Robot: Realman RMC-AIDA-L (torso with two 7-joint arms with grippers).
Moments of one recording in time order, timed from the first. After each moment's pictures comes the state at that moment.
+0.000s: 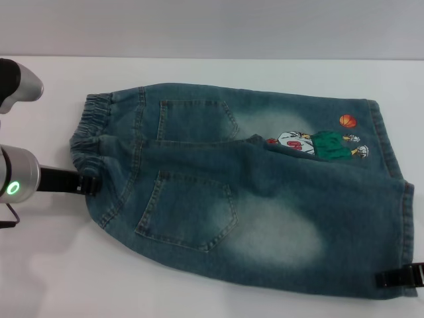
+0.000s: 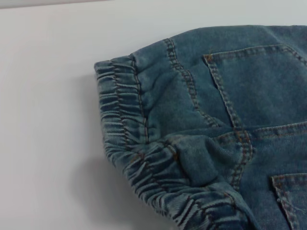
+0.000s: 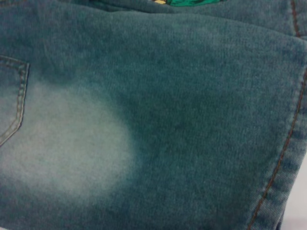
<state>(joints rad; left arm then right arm) -0.18 -2.06 -1.56 -1.62 2.67 -1.19 0.15 -0.04 2.08 1.63 1.79 -2.54 1.53 -0.08</state>
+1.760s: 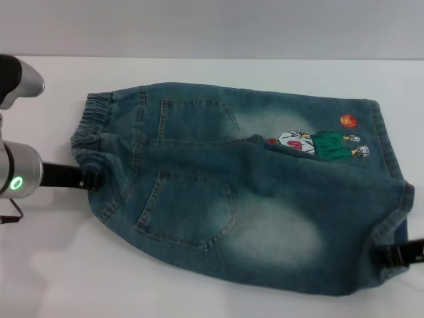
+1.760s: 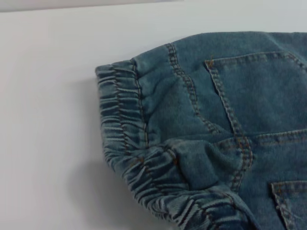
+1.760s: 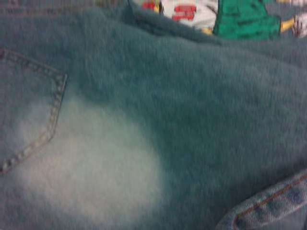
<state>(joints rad) -0.20 -2.06 -1.57 -1.59 2.66 -1.17 0.14 0.01 2.08 1.60 1.74 -2.52 1.44 -0.17</state>
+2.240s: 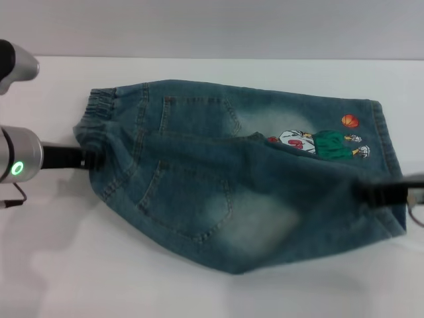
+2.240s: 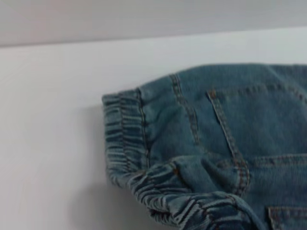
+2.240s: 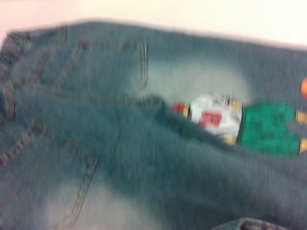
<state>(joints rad) -0.20 -2.06 -1.57 -1.60 2.66 -1.08 0.14 0.04 2.08 1.58 1.78 -2.49 1.25 -0.22</state>
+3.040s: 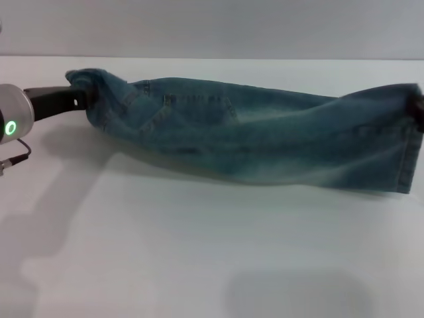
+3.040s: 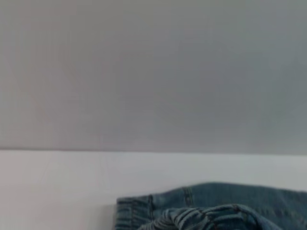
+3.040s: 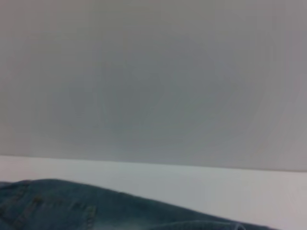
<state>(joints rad) -0.17 -2.06 -1.59 -1.56 2.56 -0.74 0.14 -0.13 2.08 1.61 1.85 -2.38 0.80 -0.41</state>
